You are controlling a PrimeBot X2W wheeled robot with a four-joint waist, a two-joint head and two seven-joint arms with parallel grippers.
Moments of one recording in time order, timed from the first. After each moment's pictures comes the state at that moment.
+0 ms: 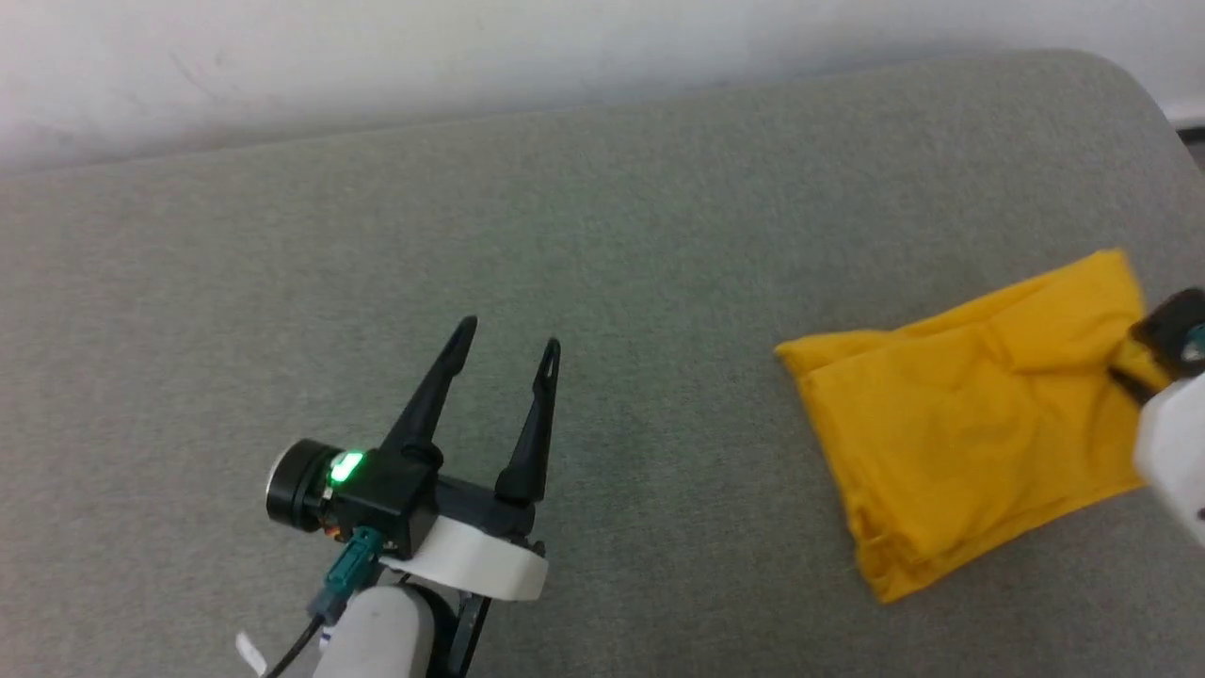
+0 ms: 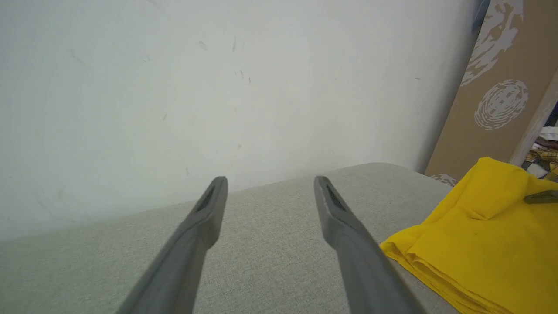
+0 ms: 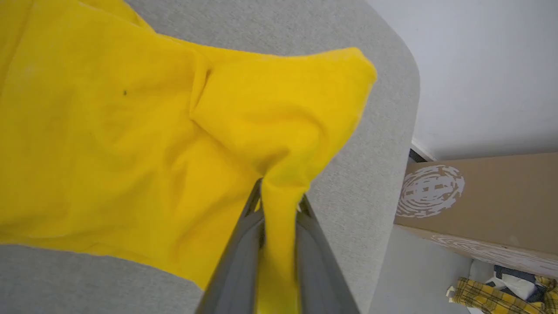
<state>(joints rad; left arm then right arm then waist) -0.12 0.05 -0.22 -0.01 -0.06 -0.08 -0.26 -0.37 -0.83 0.46 0.08 0.42 0.13 0.51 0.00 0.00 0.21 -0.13</state>
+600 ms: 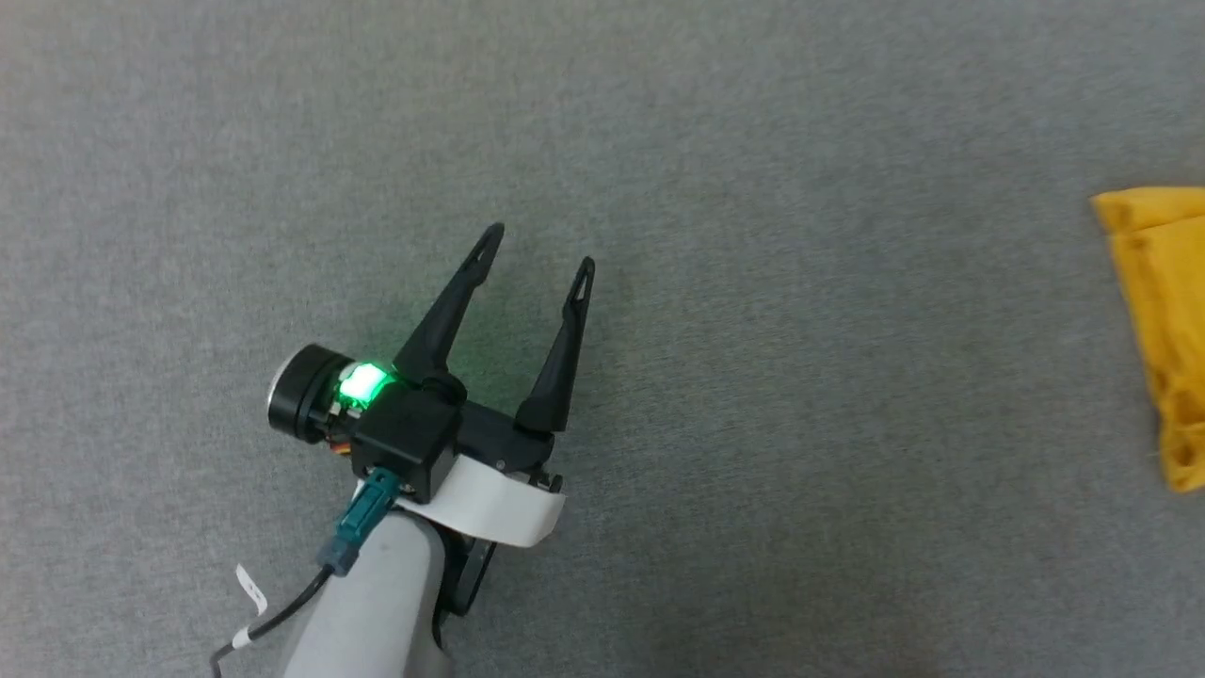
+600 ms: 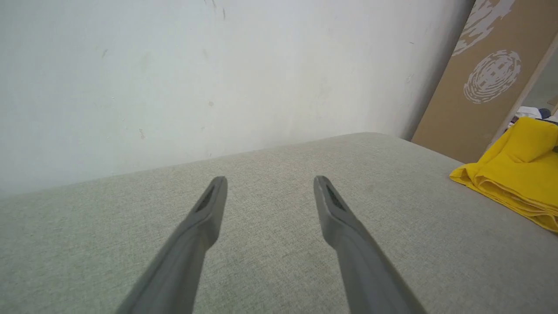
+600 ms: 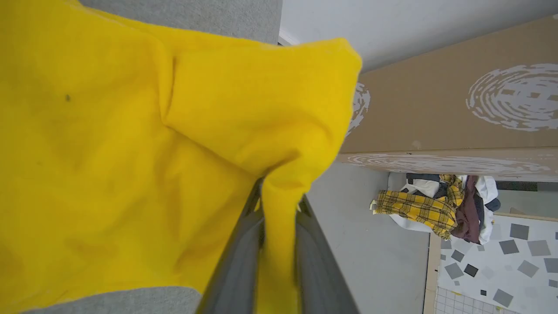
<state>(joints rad) -0.27 0.06 -0.27 -0.03 -0.02 -0.10 -0.26 -0.49 -1.01 0.30 0.54 0.37 0.13 0.12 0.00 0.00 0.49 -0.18</state>
